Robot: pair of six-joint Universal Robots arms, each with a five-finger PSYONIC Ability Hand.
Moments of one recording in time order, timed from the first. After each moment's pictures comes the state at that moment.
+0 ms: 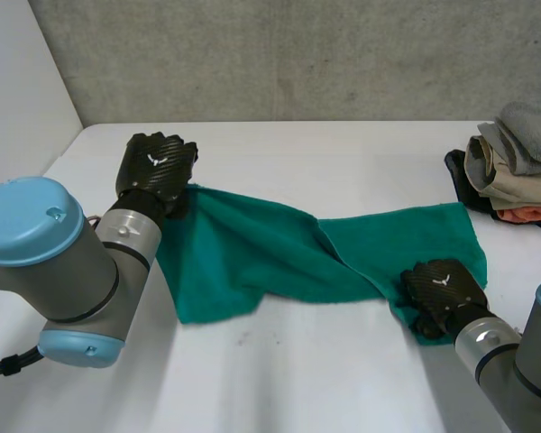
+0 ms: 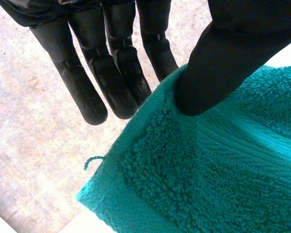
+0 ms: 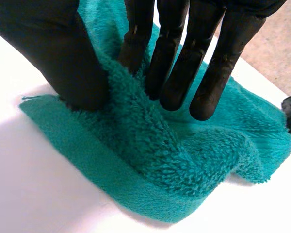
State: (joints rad) left arm 4.22 -1.92 -1.64 3.62 -1.65 3.50; right arm 1.81 -1.23 2.05 -0.42 1.41 2.66; left_hand 1.15 1.20 1.19 1.20 0.97; right_hand 0.95 1.12 1.12 1.12 0.91
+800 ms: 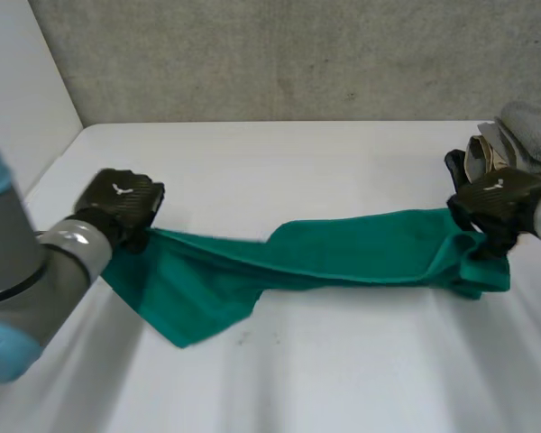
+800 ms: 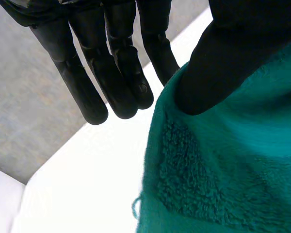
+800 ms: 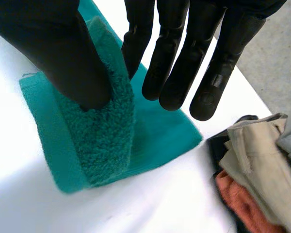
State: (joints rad) left arm 4.38 -1.86 -1.62 3.22 -1.52 3.62; right arm 1.67 -1.20 1.27 0.52 1.29 2.33; left_hand 1.15 1.20 1.19 1.20 0.97; right_hand 0.98 1.17 1.19 1.19 0.99
